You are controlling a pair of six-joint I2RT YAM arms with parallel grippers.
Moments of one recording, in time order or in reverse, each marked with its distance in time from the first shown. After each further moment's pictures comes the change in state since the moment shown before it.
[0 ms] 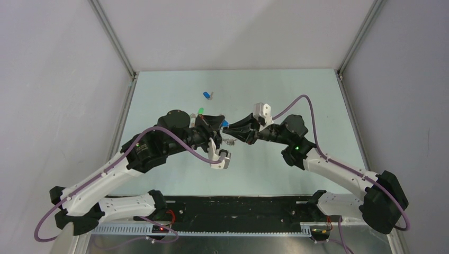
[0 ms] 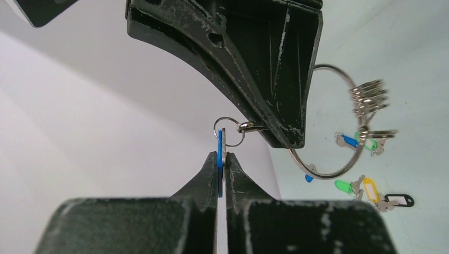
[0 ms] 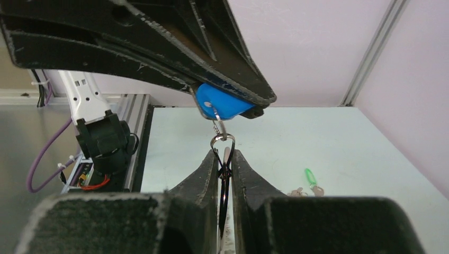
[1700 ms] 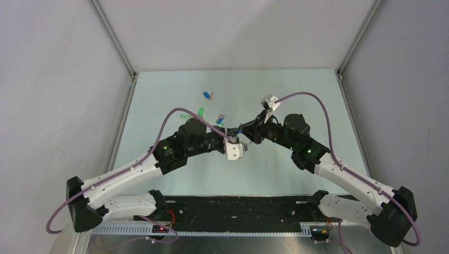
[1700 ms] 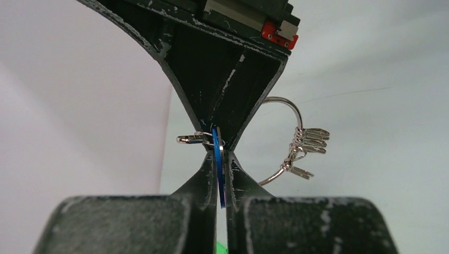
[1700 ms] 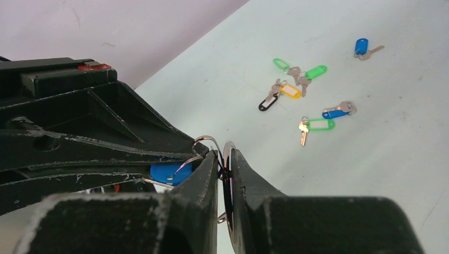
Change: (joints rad) left arm 0.011 0.059 -0.305 0.428 0.111 -0.542; right arm -0.037 -0.138 0.034 -0.529 0.402 0.292
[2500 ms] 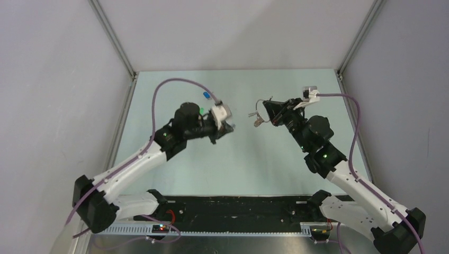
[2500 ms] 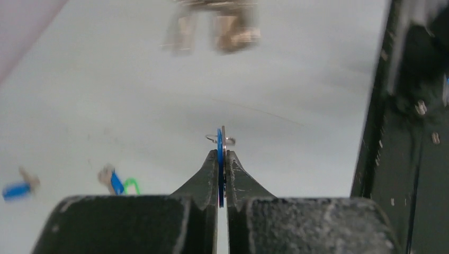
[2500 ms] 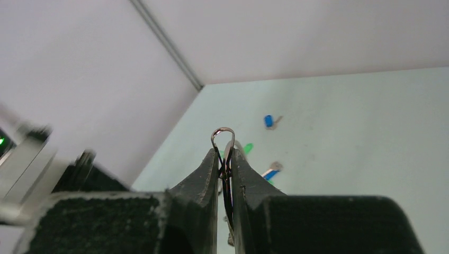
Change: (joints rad) left arm 0.217 0.063 -0.005 -0.020 0.277 -0.540; right arm -0.085 -0.156 -0.013 0.093 0.397 0.169
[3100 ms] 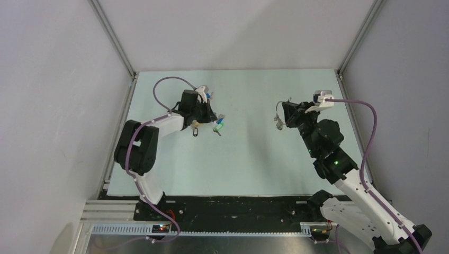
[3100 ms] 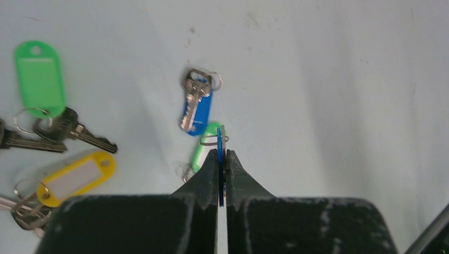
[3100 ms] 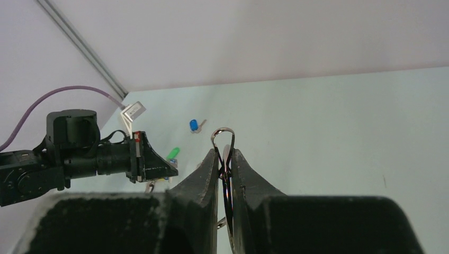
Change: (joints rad) left arm 0.426 0.653 0.106 0.233 -0.109 -0.705; right arm -0.052 -0.123 0.000 -0.190 0.183 -0.195
